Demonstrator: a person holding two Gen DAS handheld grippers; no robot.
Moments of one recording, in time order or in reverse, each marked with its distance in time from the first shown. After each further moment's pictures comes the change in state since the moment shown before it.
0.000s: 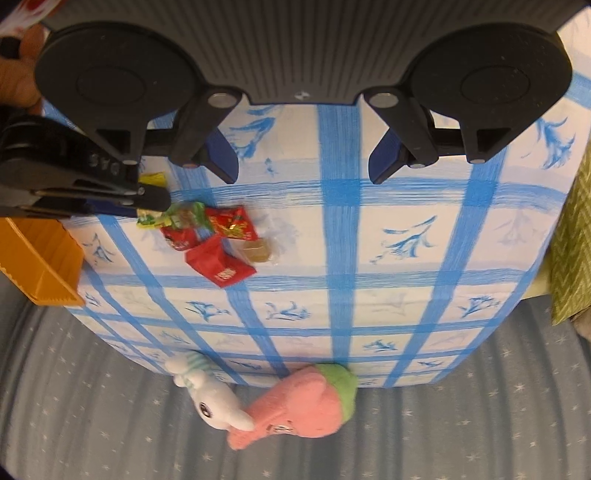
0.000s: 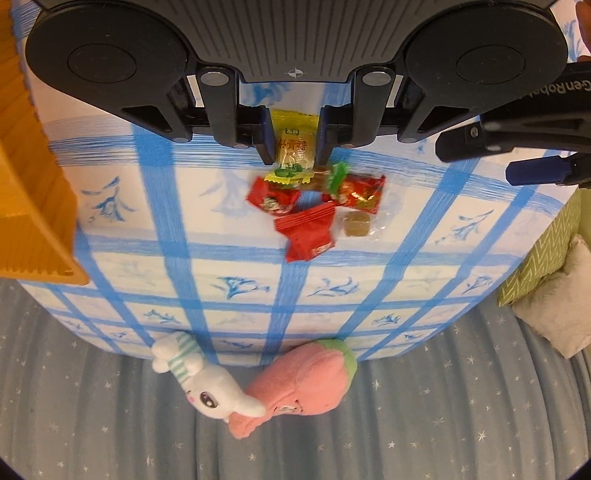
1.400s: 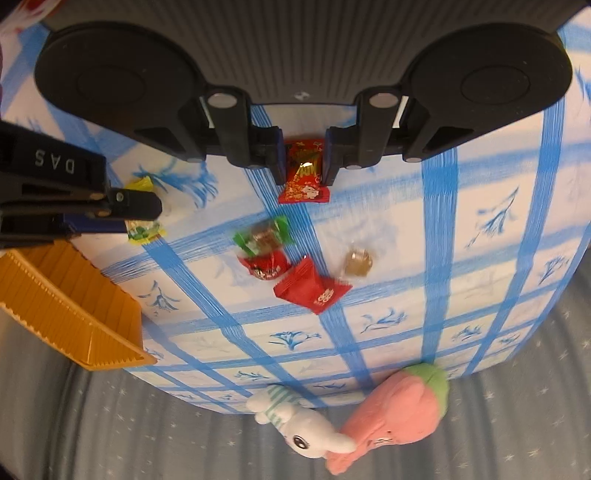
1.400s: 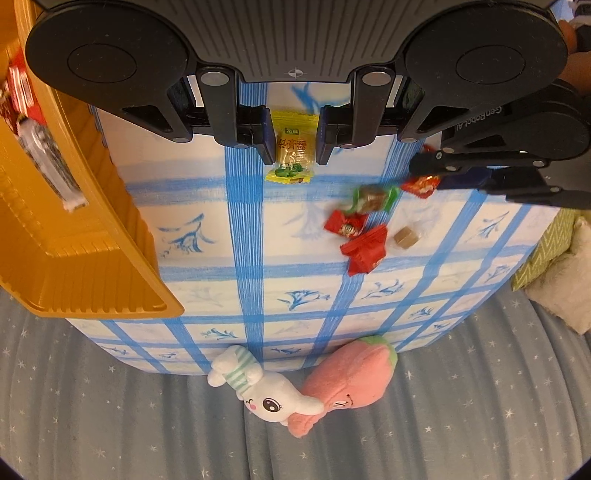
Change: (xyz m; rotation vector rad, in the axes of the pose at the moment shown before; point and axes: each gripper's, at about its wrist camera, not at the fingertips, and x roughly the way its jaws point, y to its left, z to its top) left arm 0.010 -0.062 -0.007 0.188 0.052 -0.076; right arm -0.049 -0.045 -0.021 0.078 0.017 -0.004
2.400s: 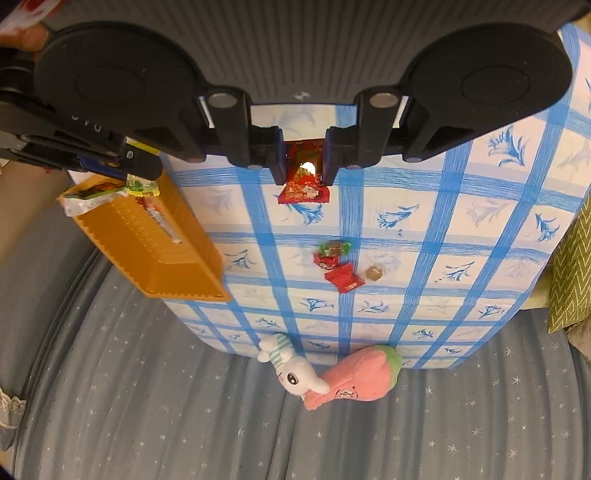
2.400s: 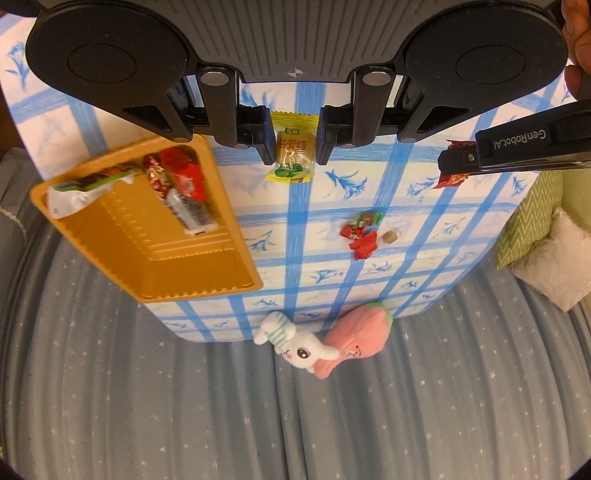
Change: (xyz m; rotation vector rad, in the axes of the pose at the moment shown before) left arm -0.173 -0.091 -0.033 -0.273 -0.108 0.017; right arm -0.183 -0.020 -0.045 0.031 -0.096 -0.035
